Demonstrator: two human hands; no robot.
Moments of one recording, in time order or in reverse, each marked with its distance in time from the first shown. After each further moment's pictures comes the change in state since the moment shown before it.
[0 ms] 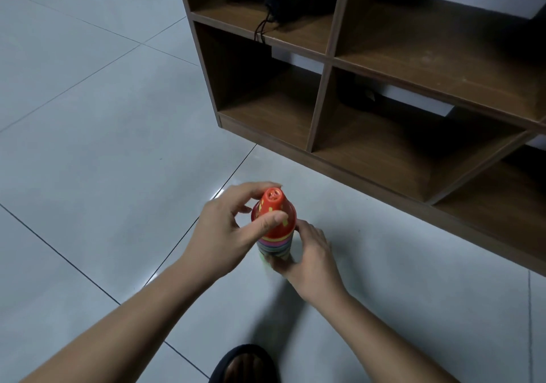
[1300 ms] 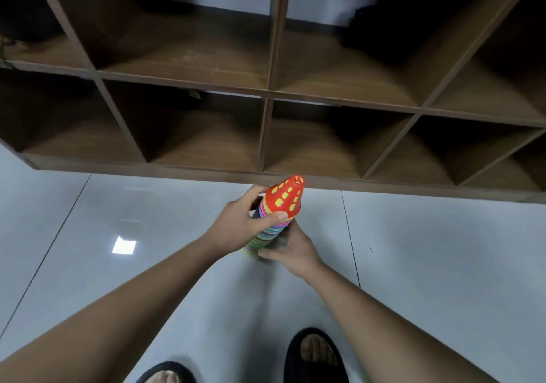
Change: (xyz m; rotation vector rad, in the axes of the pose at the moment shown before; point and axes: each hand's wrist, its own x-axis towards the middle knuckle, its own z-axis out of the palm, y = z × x) left_hand 0.025 0.099 0.268 -0.174 -0.664 -0.005; right_hand -0.106 0.187 -0.168 0.302 0.178 0.594
